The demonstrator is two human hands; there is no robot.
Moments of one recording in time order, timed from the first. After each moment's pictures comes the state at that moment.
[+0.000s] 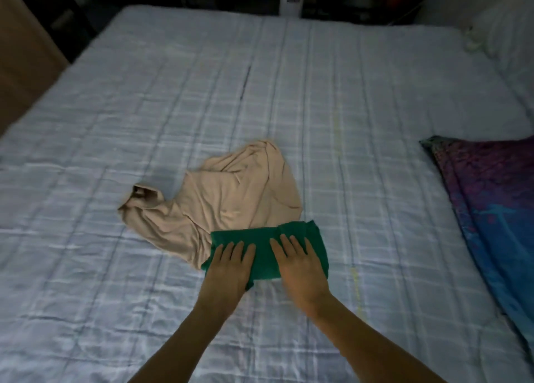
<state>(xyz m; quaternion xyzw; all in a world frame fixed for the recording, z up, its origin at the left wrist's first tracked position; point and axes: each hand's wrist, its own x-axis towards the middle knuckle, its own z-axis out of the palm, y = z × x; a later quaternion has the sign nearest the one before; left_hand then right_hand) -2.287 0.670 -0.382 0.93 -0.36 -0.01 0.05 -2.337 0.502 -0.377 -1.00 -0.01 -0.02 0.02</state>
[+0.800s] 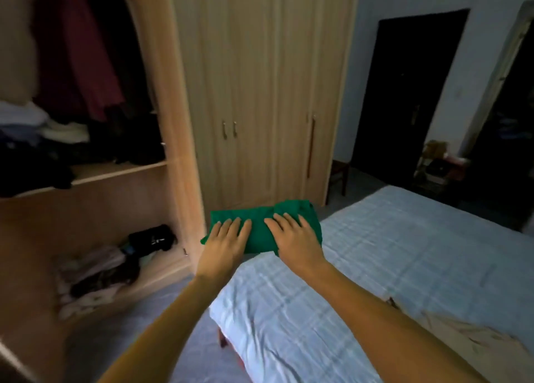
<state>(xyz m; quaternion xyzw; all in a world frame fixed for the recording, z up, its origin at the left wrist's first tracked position) -2.504 1.254 0.011 0.97 0.03 0.24 -0.10 -2.411 1.093 0.024 -0.85 -0.44 -0.28 0.06</state>
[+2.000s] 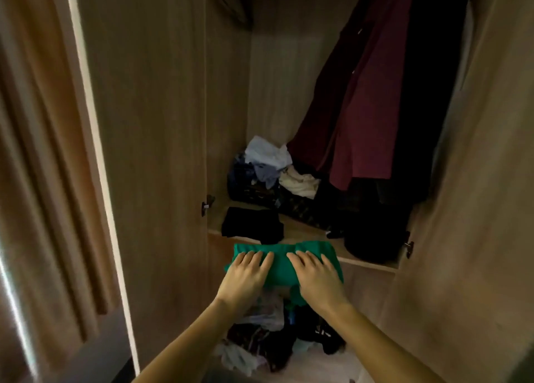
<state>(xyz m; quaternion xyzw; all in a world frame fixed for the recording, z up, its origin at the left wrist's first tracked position) -2.503 1.903 0.012 0.89 0.38 0.18 -0.19 -2.314 1.858 0.020 -0.61 -0.74 -0.25 0.14</state>
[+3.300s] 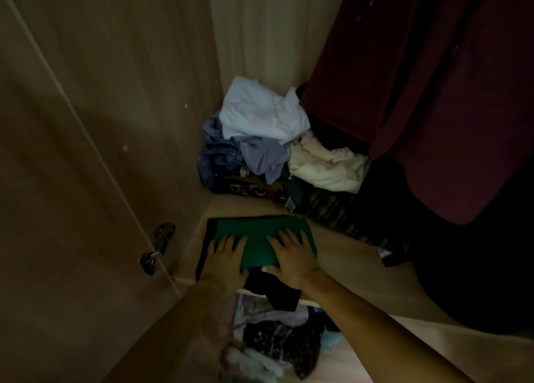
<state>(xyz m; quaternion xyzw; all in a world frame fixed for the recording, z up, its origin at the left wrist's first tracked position) -2.453 2.341 -0.079 0.85 0.53 0.01 0.00 -2.262 2.313 -0.081 -0.65 -0.76 0.03 0.02</state>
